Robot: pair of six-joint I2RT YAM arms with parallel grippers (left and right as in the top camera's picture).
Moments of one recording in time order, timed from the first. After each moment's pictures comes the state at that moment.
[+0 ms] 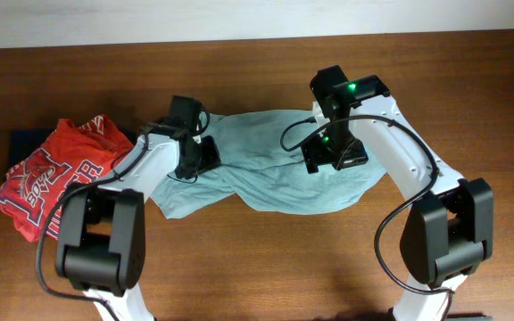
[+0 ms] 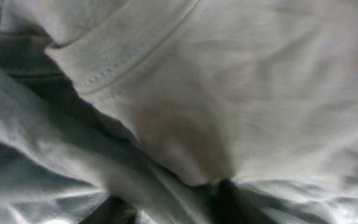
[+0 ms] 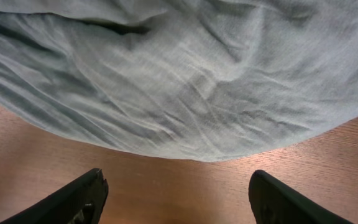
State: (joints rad) left arm -0.23 1.97 1.26 -0.60 0.17 -0.53; right arm 0.31 1.94 1.64 -1.30 -0.07 0.15
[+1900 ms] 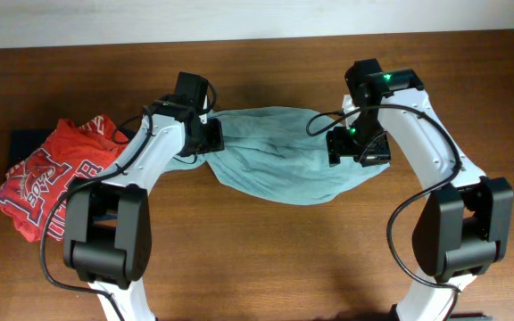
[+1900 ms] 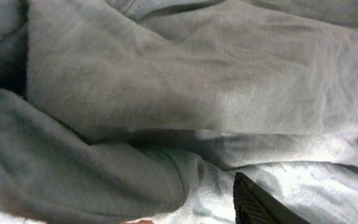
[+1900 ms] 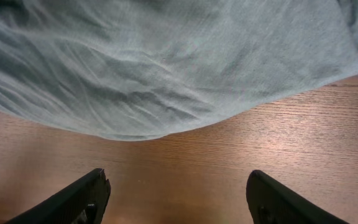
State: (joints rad) left arm -0.25 2.00 1.48 -0.72 0.07 -0.34; right arm 0.16 1.94 1.64 -1.32 -0.12 0.15
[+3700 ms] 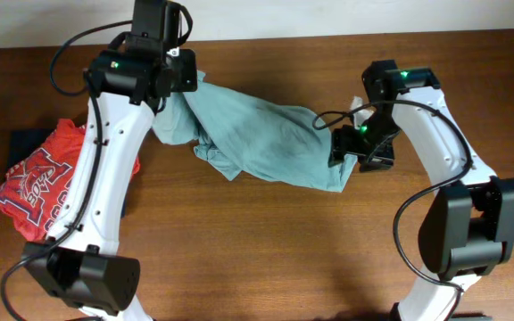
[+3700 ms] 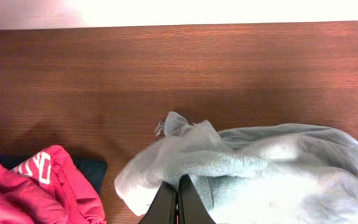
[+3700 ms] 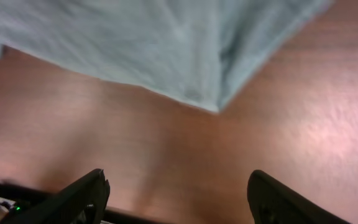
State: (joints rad) left arm -0.25 1.86 2.01 -1.05 -0.19 -0.18; right arm 0.09 1.94 1.63 -1.34 -0.31 0.12
